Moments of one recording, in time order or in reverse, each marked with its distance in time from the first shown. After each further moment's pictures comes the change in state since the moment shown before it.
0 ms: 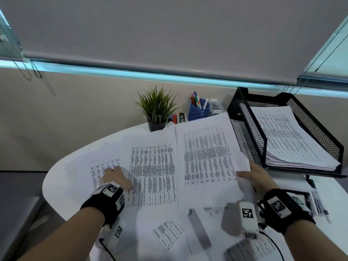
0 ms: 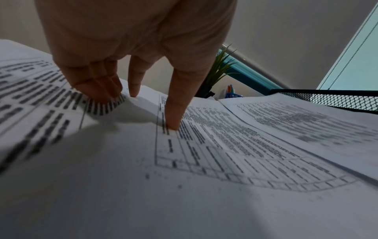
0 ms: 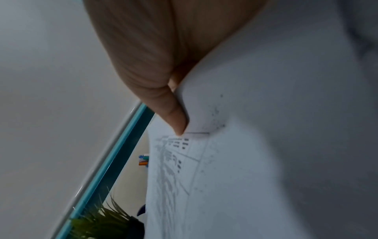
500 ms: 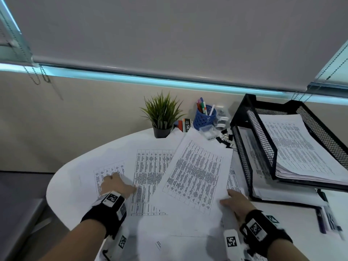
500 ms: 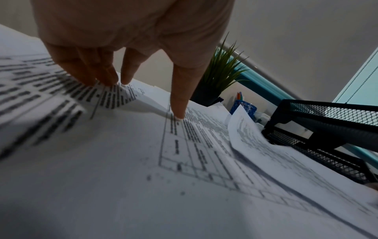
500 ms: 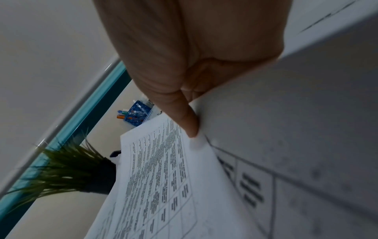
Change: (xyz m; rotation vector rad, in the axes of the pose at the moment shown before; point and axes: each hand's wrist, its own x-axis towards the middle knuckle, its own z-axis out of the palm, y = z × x) left_hand 0.002 -0.012 -0.006 -0.115 -0.005 -0.036; right_hand 0.003 0.046 0.063 -0.161 -0.135 0.187
